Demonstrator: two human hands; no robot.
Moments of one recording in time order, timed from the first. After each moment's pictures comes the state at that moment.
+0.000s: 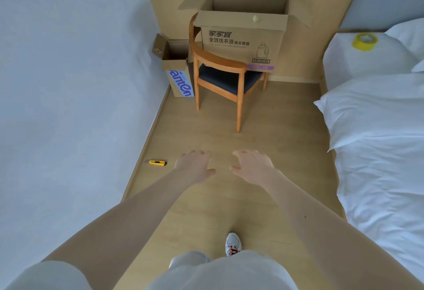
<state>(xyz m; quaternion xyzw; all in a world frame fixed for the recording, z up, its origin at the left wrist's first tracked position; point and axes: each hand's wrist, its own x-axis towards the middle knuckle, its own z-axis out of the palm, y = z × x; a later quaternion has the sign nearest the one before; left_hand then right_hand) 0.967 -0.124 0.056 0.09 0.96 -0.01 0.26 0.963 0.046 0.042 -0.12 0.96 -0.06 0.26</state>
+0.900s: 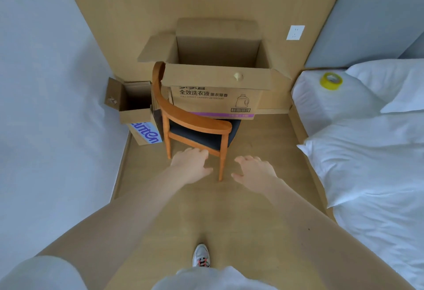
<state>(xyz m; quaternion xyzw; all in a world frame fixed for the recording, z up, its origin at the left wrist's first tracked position) 0.588 -0.141 0.066 0.23 0.96 0.00 0.19 0.644 0.035 0.060 0.01 0.97 -0.06 0.23</state>
